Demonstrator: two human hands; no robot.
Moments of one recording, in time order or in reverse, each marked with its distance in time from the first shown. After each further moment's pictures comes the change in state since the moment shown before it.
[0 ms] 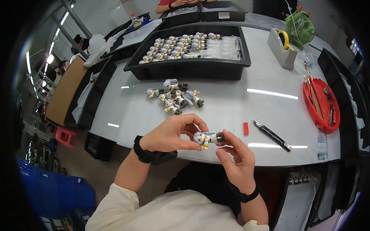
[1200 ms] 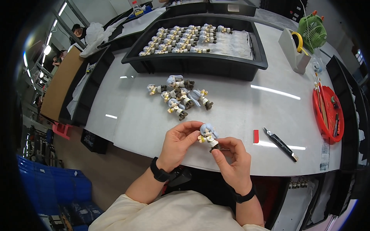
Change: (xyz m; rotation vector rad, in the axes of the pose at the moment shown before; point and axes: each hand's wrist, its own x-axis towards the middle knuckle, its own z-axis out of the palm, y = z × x) left_hand -0.003 -0.069 0.027 -0.601 0.600 0.129; right_hand 0.018 0.024 0.026 -0.008 -0.012 0.127
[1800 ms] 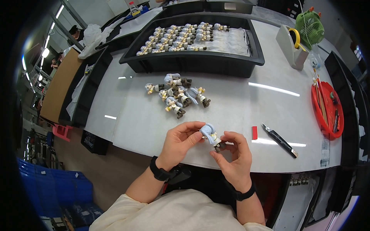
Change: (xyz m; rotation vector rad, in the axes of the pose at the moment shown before) left_hand -0.002 0.000 0.002 0.101 -0.101 -0.048; right_hand -0.002 0.008 -0.003 -0.064 0.074 -0.114
